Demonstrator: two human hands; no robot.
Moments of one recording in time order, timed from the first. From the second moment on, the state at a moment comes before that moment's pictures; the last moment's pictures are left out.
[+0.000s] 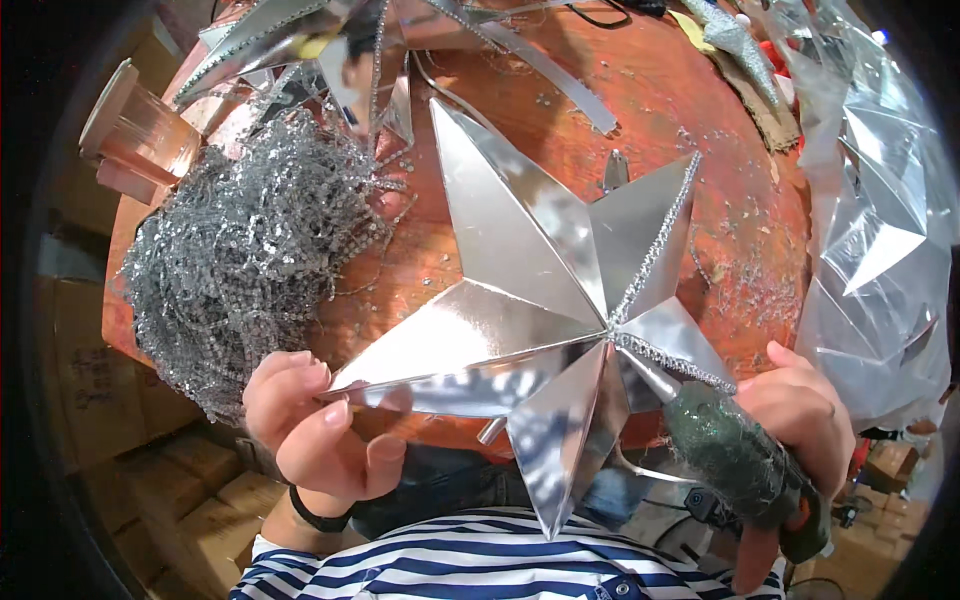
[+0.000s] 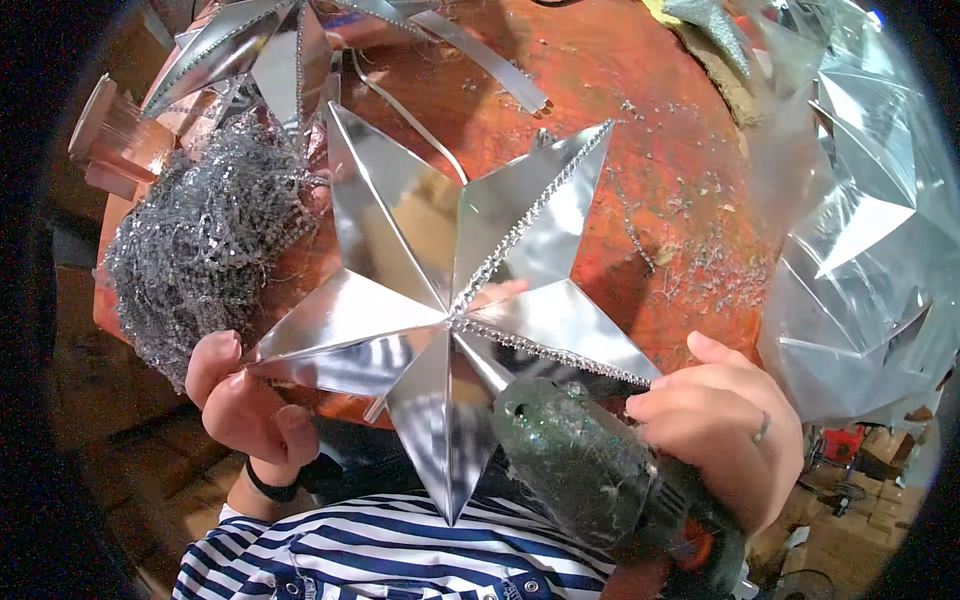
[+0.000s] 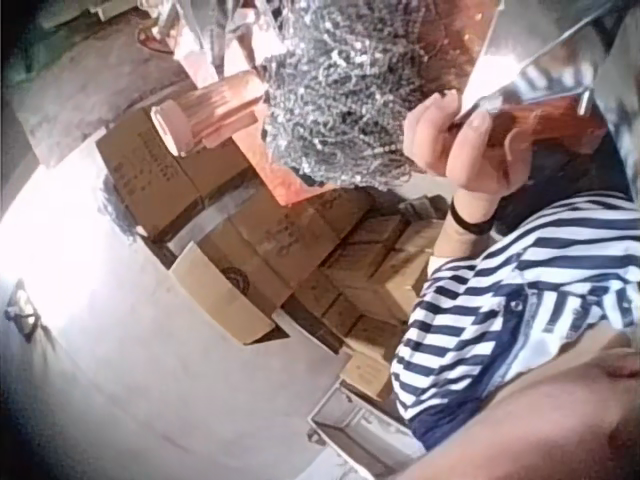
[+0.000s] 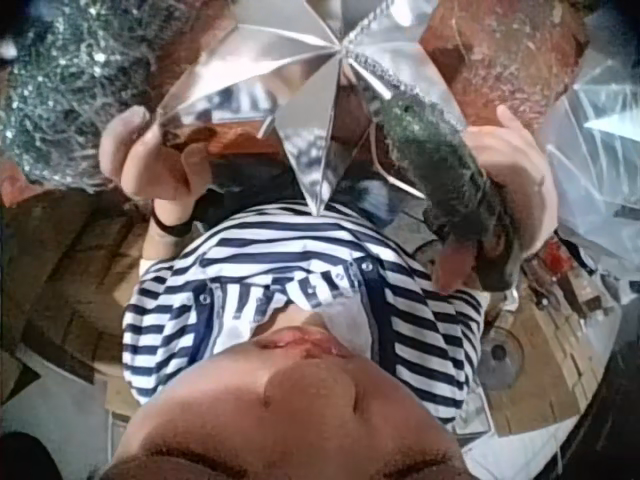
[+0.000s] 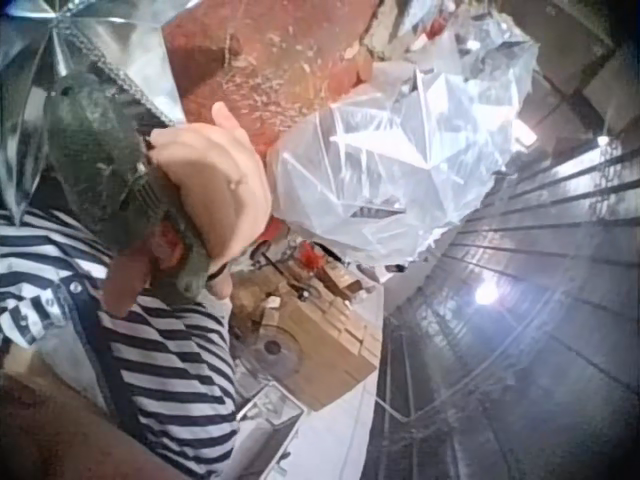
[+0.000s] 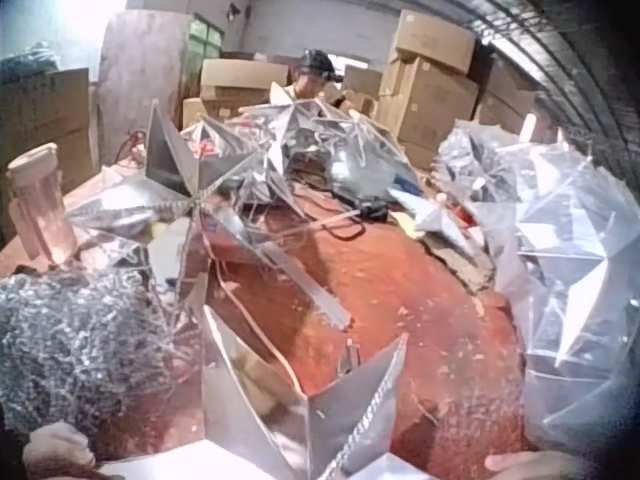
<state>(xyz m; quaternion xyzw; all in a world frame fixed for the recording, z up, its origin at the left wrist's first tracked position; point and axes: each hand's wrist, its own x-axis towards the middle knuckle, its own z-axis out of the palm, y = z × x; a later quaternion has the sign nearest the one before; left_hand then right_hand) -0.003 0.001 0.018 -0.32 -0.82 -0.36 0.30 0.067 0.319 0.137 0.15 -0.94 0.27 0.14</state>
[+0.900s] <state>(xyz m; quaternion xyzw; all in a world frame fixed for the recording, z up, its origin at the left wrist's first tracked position) -0.005 0.010 0.014 -0.31 -0.80 -0.42 0.28 0.094 0.324 0.137 0.12 -0.95 0.28 0.08</state>
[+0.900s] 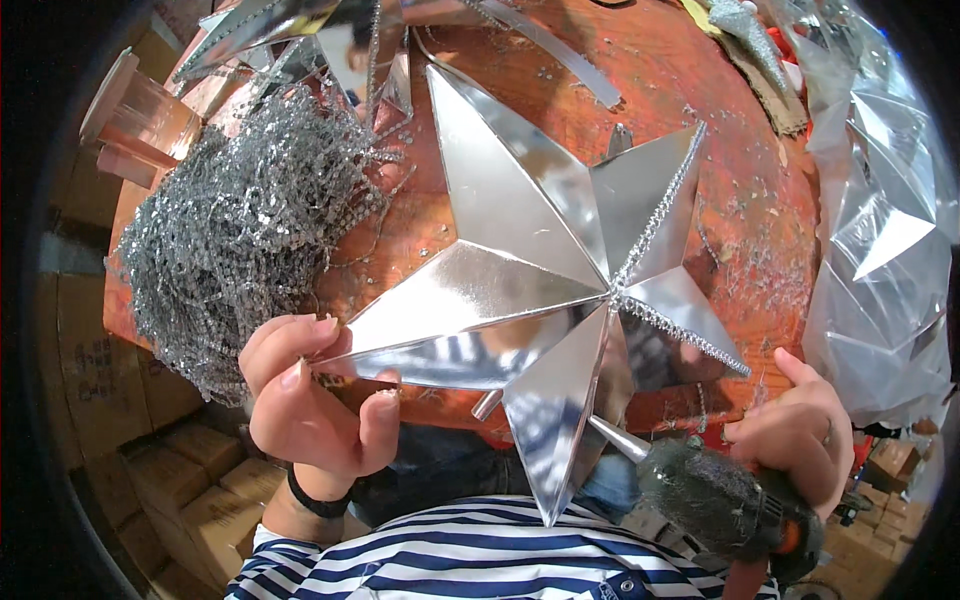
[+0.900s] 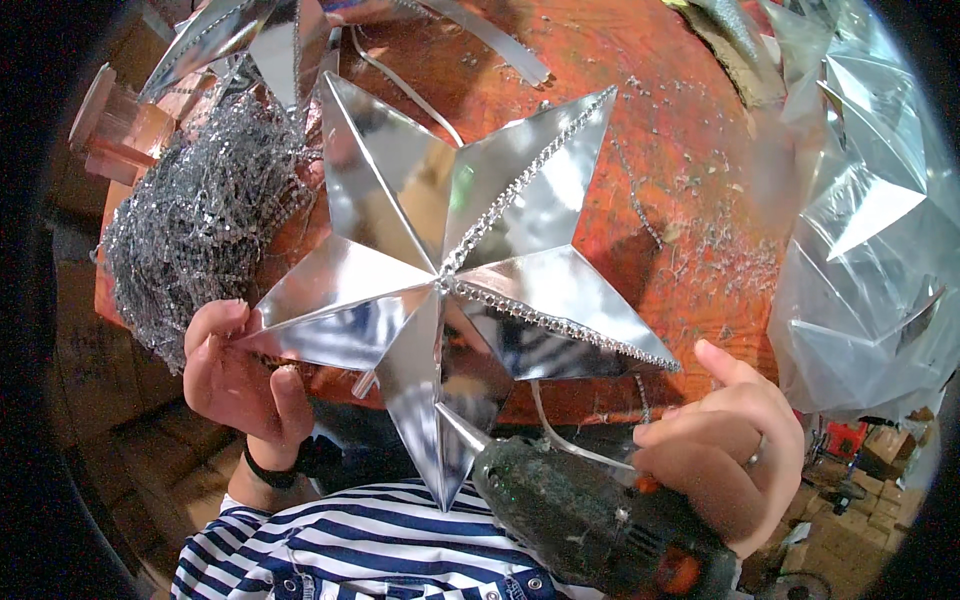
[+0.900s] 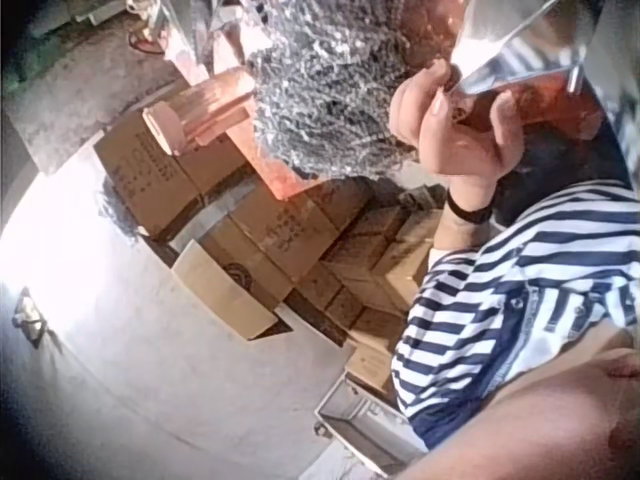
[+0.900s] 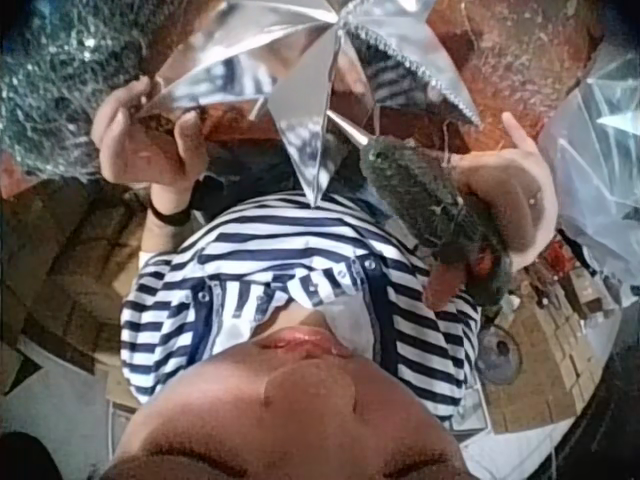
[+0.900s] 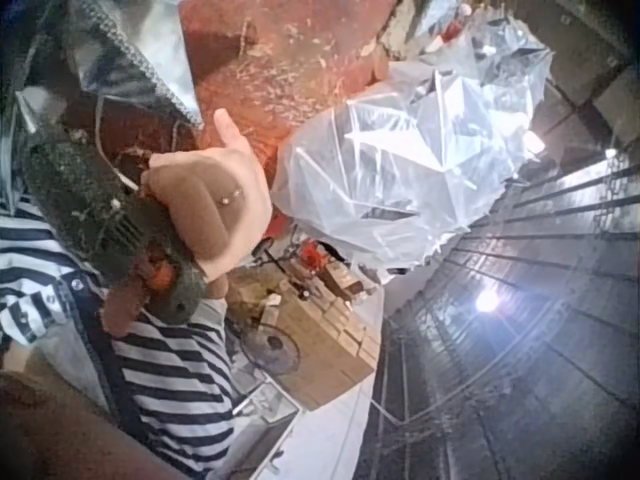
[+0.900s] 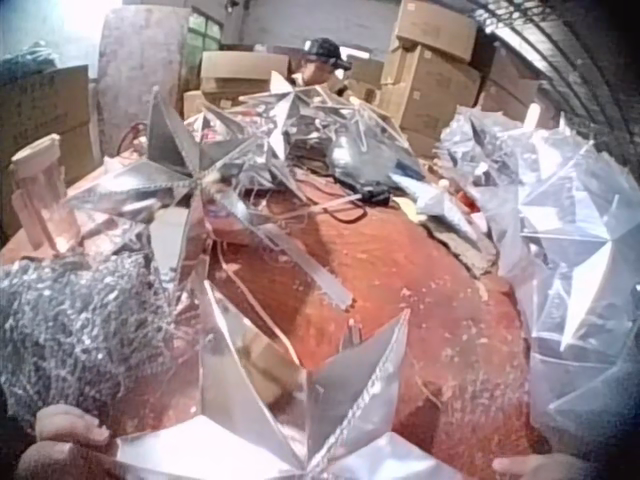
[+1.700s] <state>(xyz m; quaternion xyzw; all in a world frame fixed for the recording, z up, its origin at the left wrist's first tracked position) -0.010 0.014 0.015 -0.32 -0.79 -0.42 0.30 0.110 0.324 0.144 0.23 -0.93 0.27 -0.05</state>
